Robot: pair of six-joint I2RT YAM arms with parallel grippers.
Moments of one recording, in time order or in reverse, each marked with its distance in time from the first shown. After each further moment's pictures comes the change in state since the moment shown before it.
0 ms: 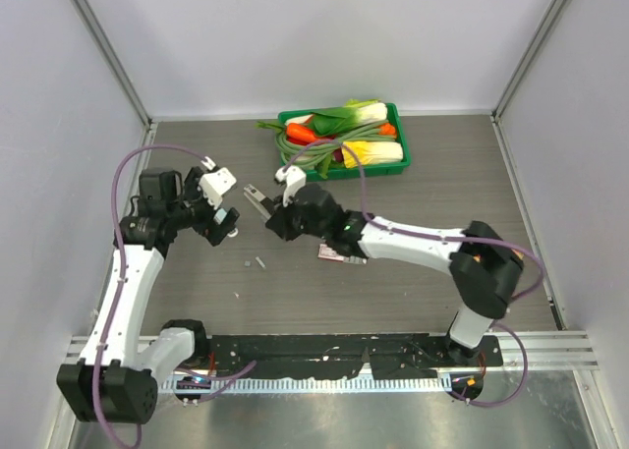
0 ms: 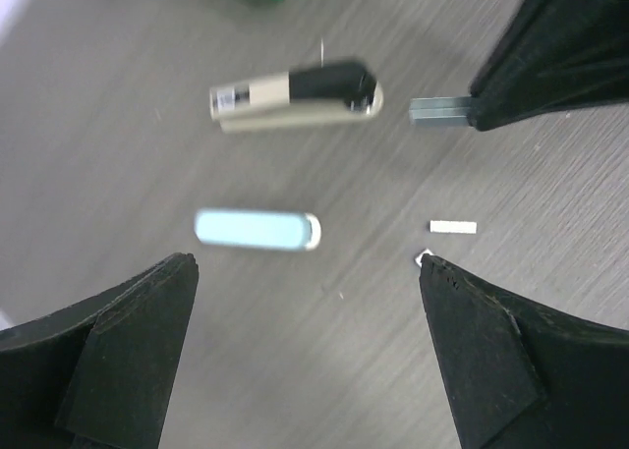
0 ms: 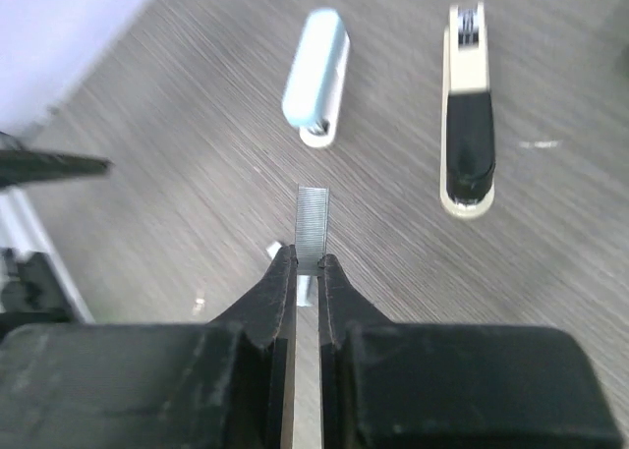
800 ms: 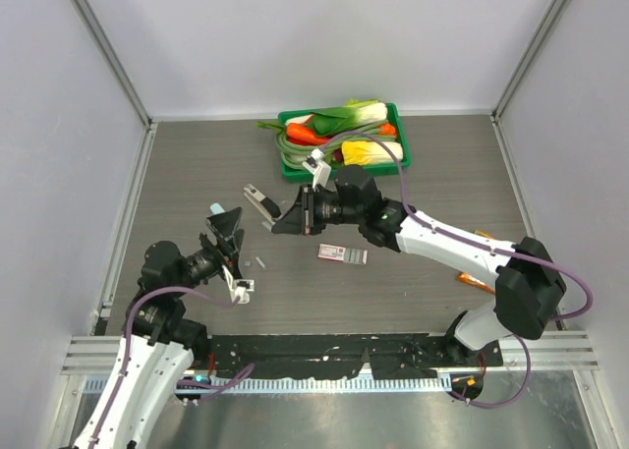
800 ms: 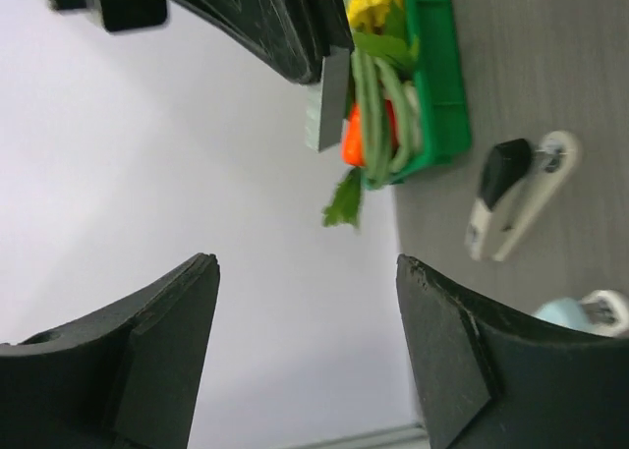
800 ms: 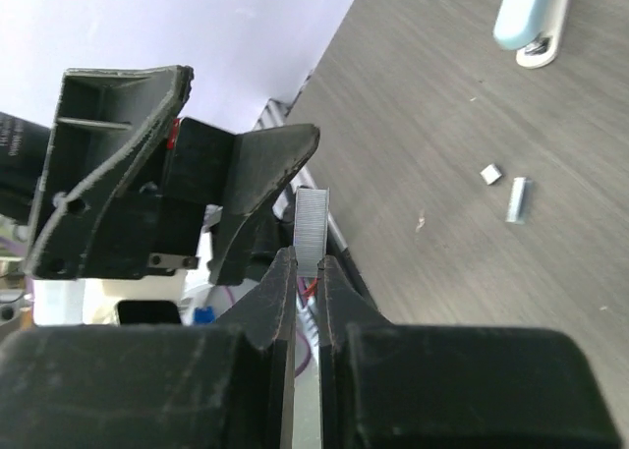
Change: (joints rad) left arm -0.256 -0.628 -0.462 0.370 0.056 0.932; right arm -0.161 -0.265 -0.066 -0.069 -0.516 0.430
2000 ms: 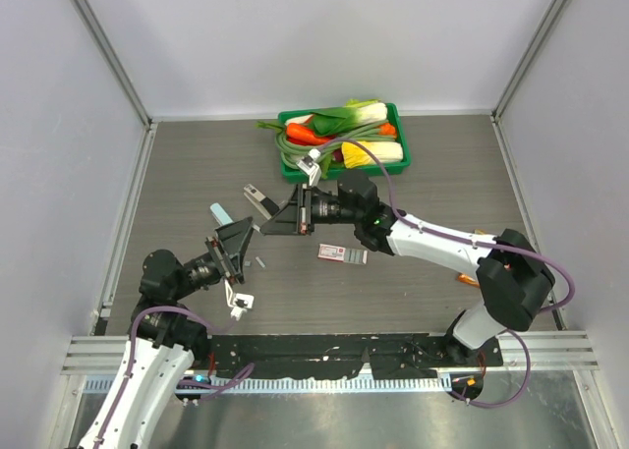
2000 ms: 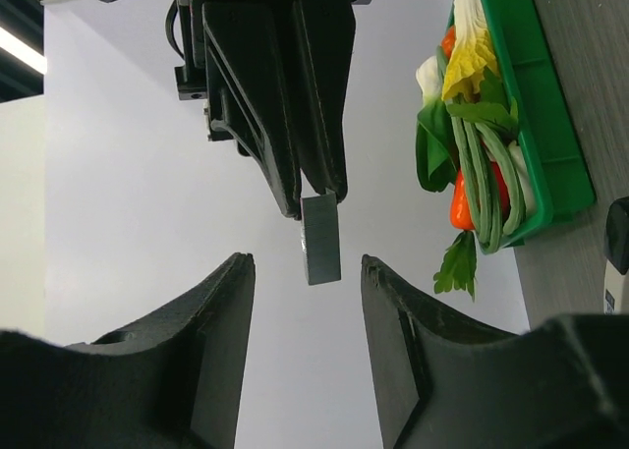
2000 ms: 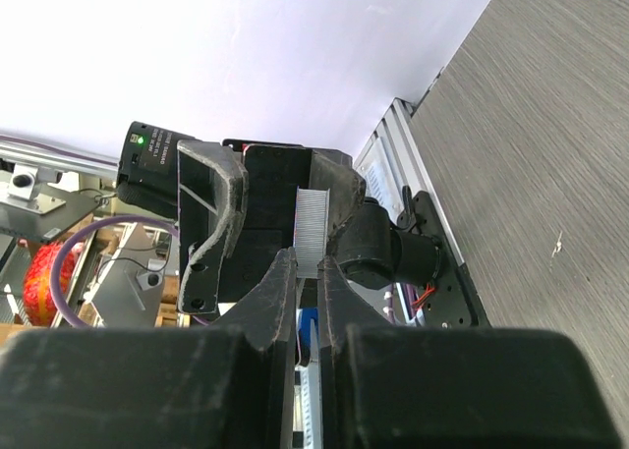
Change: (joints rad) left arm 0.000 -0.065 -0.126 0.277 0.216 0.175; right arm 0.000 0.061 -0.081 0.404 -0.189 0.324
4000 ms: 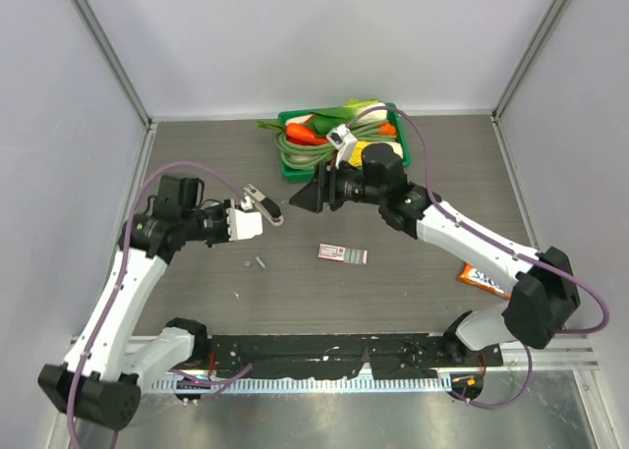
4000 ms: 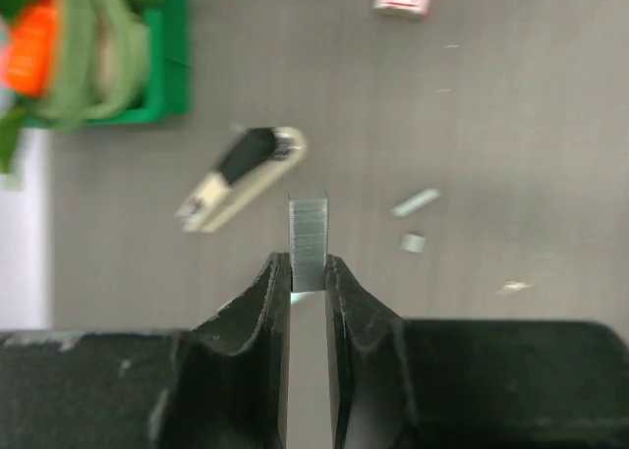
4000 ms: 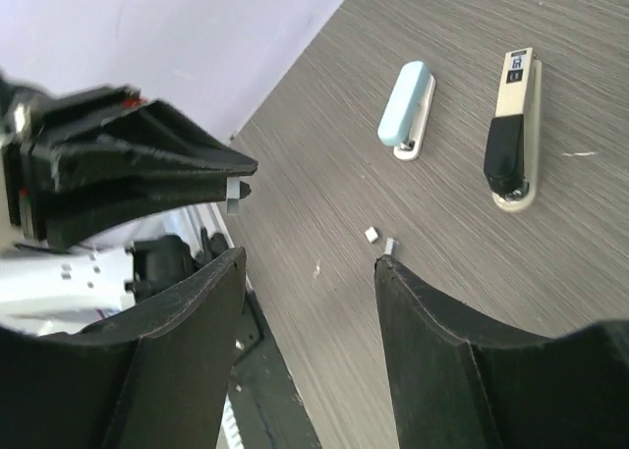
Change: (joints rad) left arm 0.000 0.600 0.647 -0.798 -0.238 -0.570; right arm -0.146 -0.100 0.144 -0.450 0.191 -0.513
